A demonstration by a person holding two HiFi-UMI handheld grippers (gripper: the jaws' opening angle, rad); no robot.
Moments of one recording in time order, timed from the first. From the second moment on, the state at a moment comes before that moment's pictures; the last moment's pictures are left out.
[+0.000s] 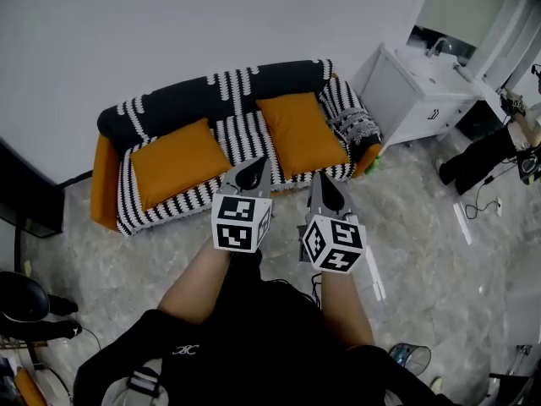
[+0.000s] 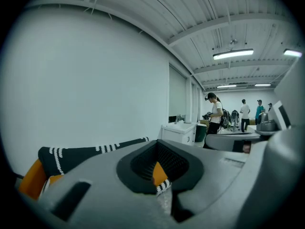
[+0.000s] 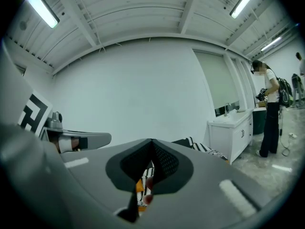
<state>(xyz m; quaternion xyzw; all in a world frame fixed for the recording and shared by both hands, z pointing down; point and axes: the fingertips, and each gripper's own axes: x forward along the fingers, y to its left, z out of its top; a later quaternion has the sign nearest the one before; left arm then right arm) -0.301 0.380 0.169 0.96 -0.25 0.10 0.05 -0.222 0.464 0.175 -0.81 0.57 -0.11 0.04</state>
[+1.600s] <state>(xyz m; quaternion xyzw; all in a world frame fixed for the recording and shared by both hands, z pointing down) -0.043 0.044 0.214 0.97 -0.18 0.11 0.09 0.024 0.134 0.226 -0.85 0.51 -0.15 -0.03</state>
